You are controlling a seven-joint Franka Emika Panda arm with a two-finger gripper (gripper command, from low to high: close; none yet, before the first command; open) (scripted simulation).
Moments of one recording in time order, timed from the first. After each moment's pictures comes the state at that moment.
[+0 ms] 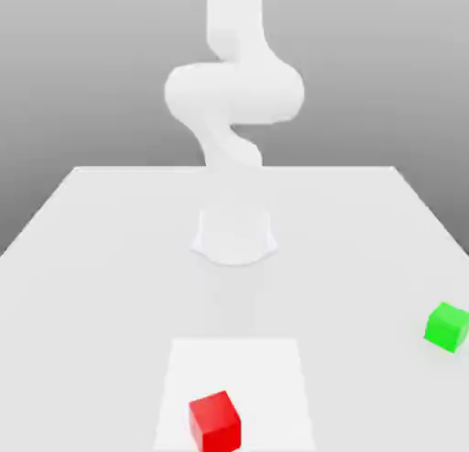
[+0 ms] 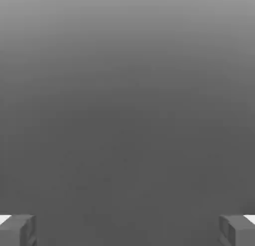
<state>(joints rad) 0.03 -0.71 -0.03 -2.31 0.01 2.33 0.75</state>
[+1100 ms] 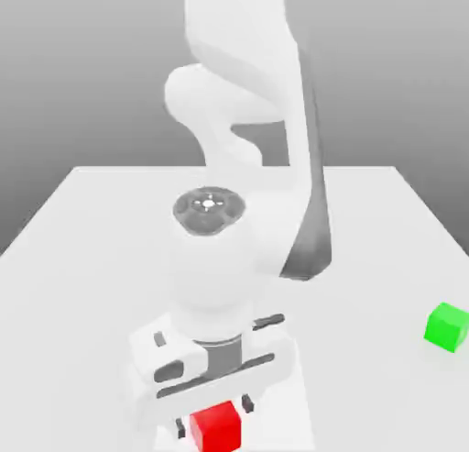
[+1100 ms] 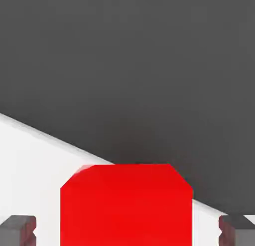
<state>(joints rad) 0.08 0.40 -0.11 -2.42 0.13 2.82 0.22</state>
